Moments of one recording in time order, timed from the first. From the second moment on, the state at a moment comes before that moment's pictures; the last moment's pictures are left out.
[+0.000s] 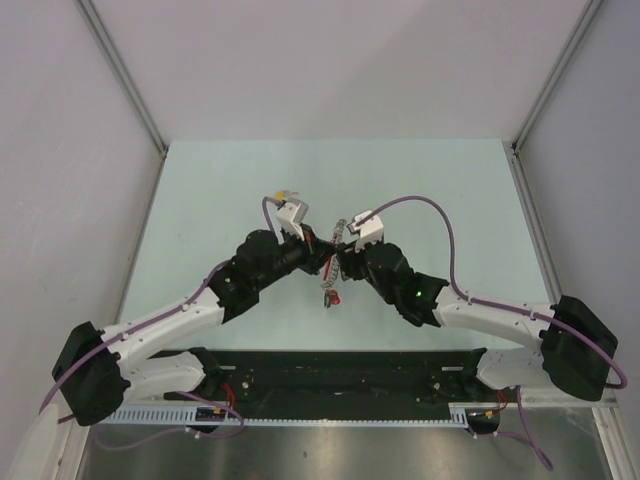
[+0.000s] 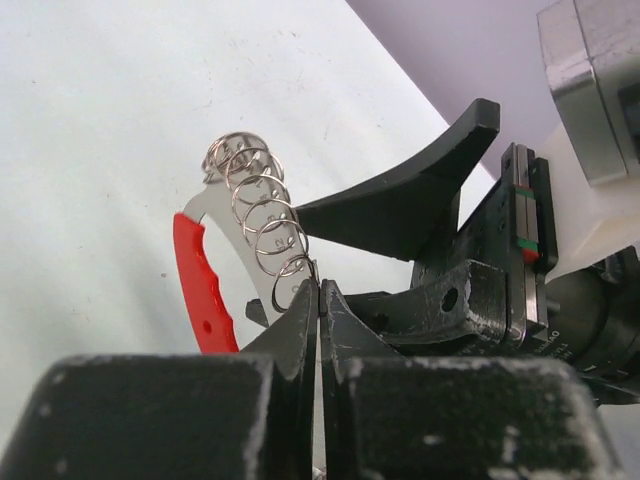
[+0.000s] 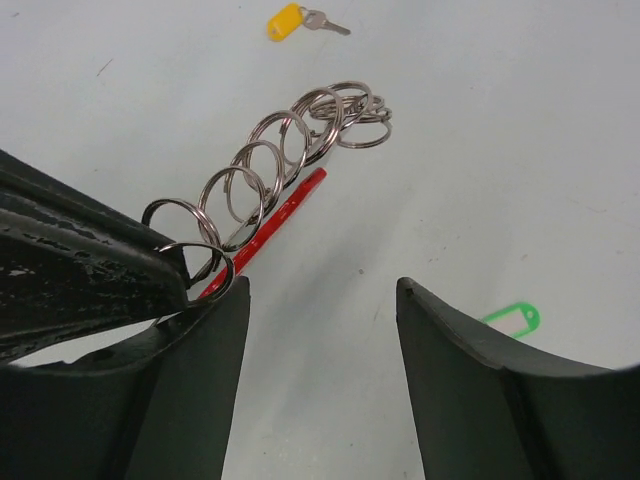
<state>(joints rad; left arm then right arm) -0.82 1.09 0.68 0.24 0.05 -0.49 1.00 1.27 0.71 0.24 0.46 0.18</state>
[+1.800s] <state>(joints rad) -0.49 1.05 0.64 0.21 0.72 0.00 0.46 1.50 0.73 0.01 -0.11 0.17</state>
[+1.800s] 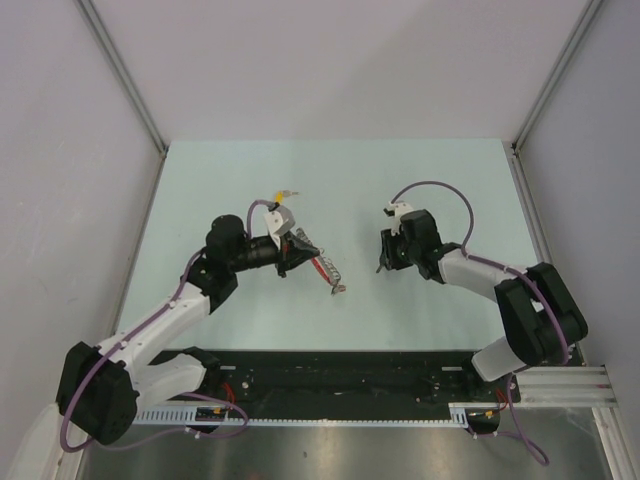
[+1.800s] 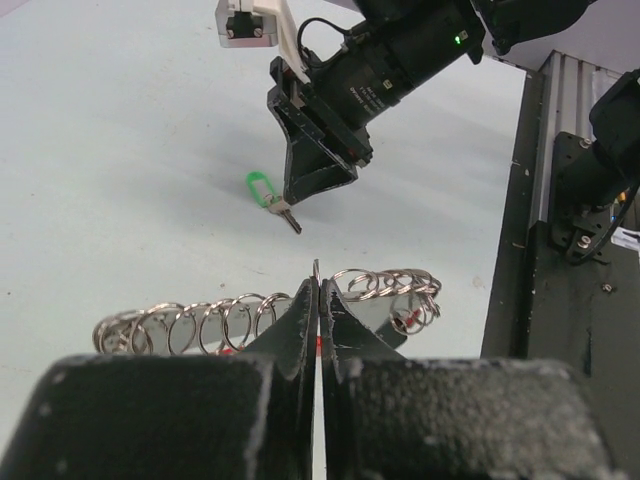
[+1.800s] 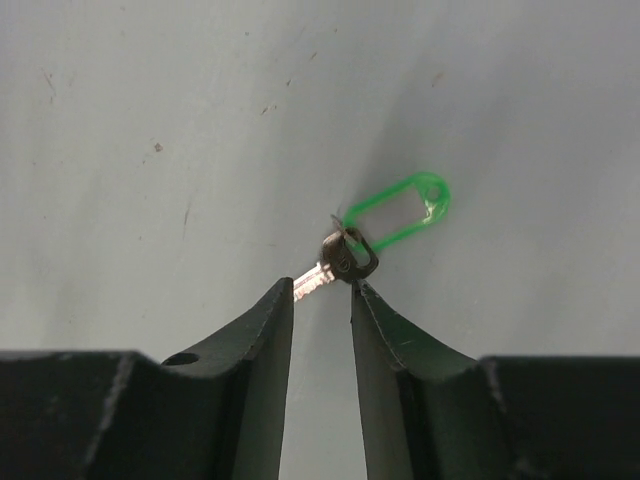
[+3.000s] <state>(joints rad) -0.48 1.03 0.64 0.21 0.71 0.00 0.41 1.68 0.89 -0.14 -0.23 -0.23</state>
